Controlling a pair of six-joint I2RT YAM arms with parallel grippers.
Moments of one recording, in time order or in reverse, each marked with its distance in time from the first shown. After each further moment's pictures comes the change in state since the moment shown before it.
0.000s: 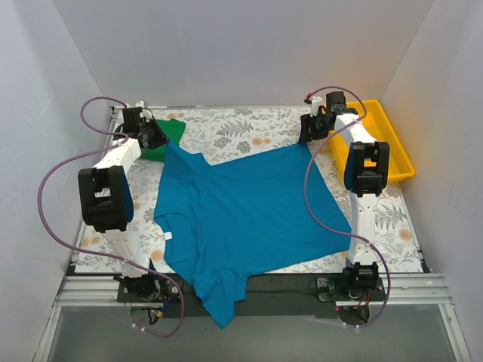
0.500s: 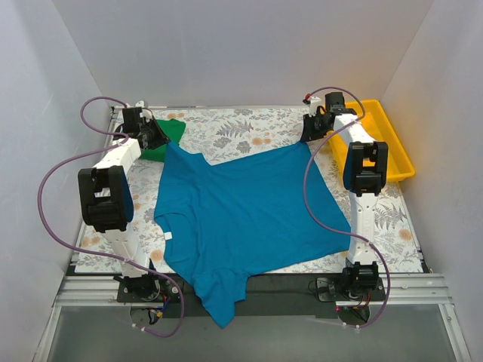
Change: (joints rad) left arm 0.000 0.000 0.000 0.000 0.008 -0.001; right arm -0.001 0.022 0.018 0.012 -0.027 -0.001
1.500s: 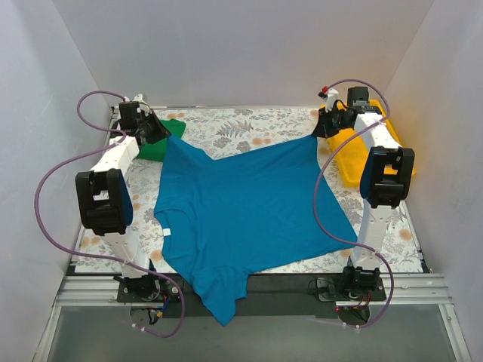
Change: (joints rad) left arm 0.000 -0.024 0.040 -0.011 0.049 0.001; right arm -0.074 -0.303 -0.223 0.011 -0.179 -0.143
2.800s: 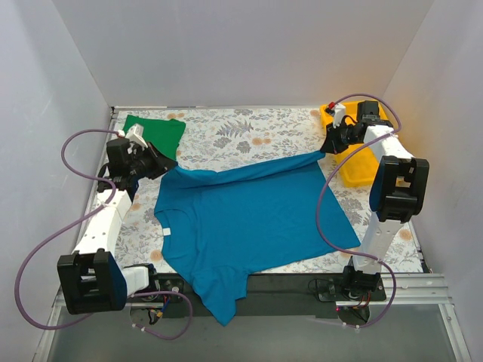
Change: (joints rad) left arm 0.000 -0.641 -0.526 -0.018 0.199 -0.110; right arm -0.064 -0.208 -0.336 -0.004 -0.008 -0.131
